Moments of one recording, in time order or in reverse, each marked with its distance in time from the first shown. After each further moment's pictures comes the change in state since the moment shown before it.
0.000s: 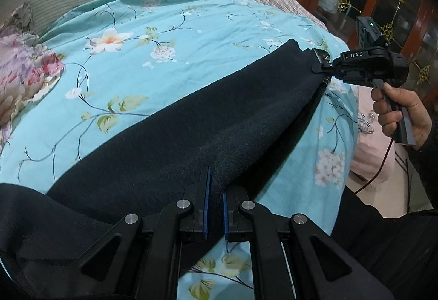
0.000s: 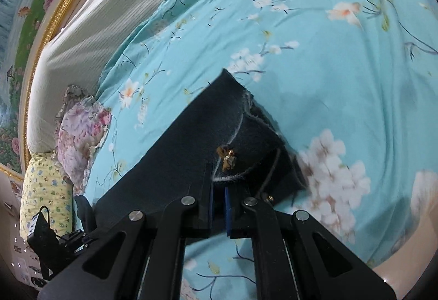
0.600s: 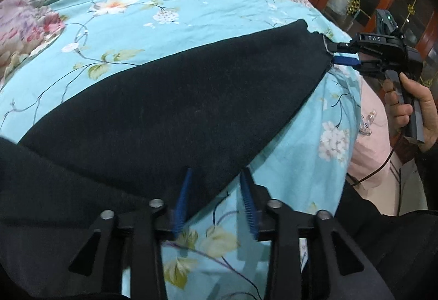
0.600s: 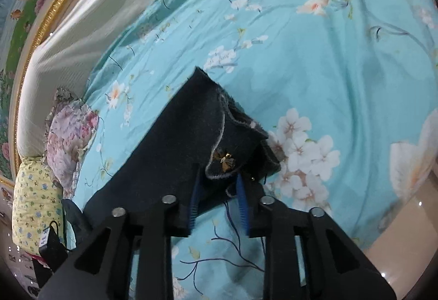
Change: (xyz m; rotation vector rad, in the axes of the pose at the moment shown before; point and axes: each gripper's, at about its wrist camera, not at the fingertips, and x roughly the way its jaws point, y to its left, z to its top) left arm 0.020 0.001 -0.042 -0.099 0.045 -0.020; right arm -0.016 -0.010 -0.017 0.018 -0.041 -0.078
